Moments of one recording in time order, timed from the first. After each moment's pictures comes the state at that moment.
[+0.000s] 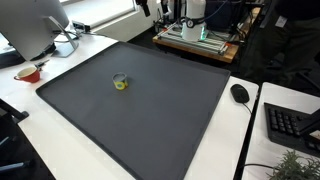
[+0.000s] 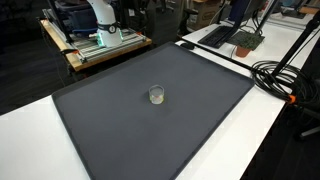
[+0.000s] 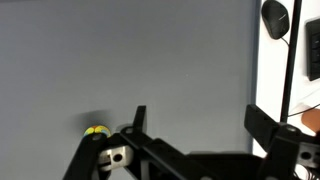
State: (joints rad) arm 0.05 -0.27 -0.09 -2.35 0.24 2.03 -0.07
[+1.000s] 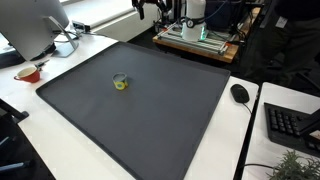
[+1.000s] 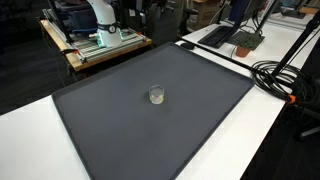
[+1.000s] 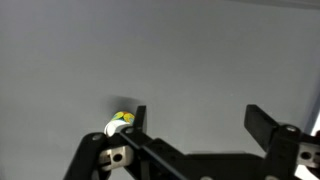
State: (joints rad) arm 0.05 -0.23 0.01 -2.35 -0.10 2.07 -0.07
